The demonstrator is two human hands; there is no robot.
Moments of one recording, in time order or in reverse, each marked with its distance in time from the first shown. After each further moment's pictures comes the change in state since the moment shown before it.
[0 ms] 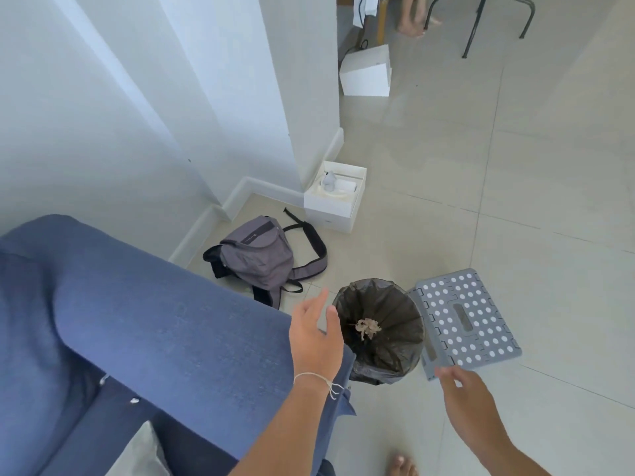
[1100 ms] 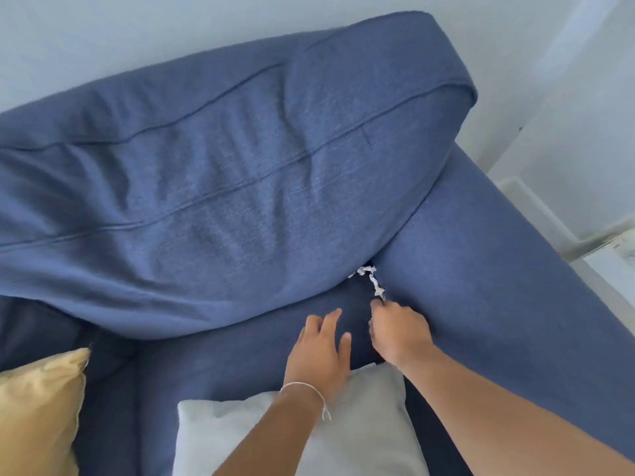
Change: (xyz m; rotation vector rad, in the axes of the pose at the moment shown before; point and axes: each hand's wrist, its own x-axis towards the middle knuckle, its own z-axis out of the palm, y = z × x) left_hand -0.043 -0.333 -0.391 0.350 0.215 -0.387; right_hand -0.197 -0.252 0.524 -1.261 -0.410 -1.151
